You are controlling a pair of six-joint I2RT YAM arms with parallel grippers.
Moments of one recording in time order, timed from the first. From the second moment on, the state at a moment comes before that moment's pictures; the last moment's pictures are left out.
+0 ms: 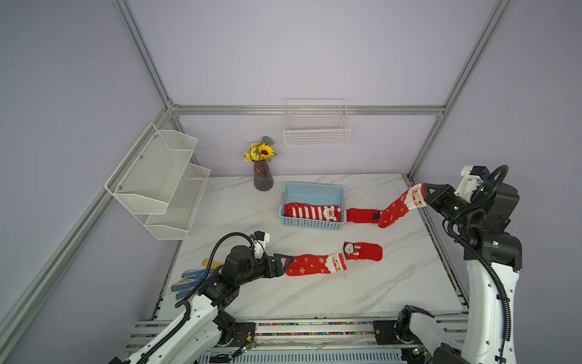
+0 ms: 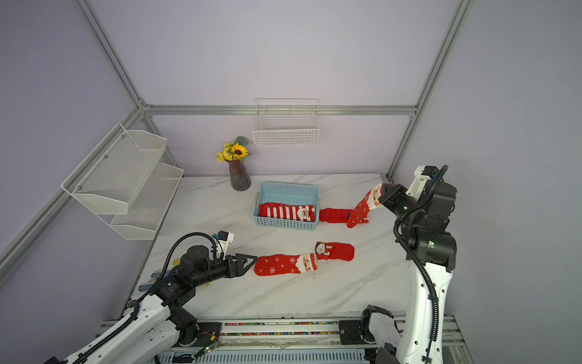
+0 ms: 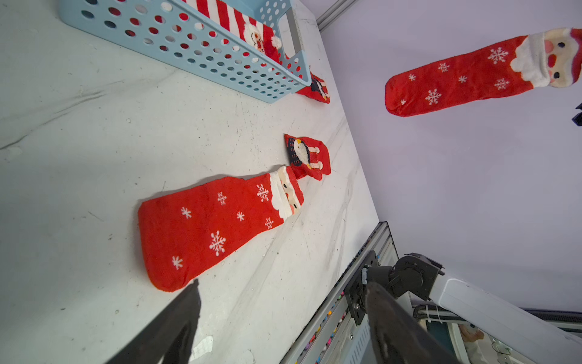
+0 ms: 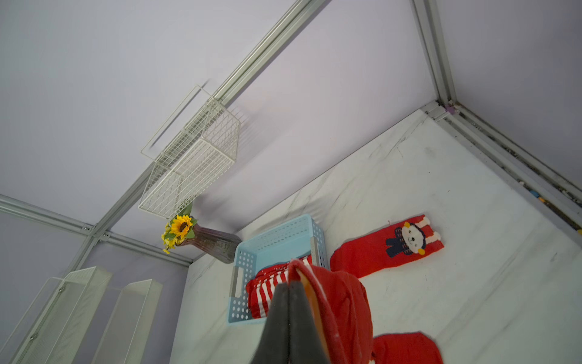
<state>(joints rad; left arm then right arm) -0.52 0.69 0.40 -0.17 0.40 -0.78 -0.32 0.97 1.37 -0.73 -0.44 0.61</state>
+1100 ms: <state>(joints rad) -0.52 0.56 0.46 -0.52 0.04 -0.81 0.90 1.16 1.03 -0.12 -0.01 0.98</state>
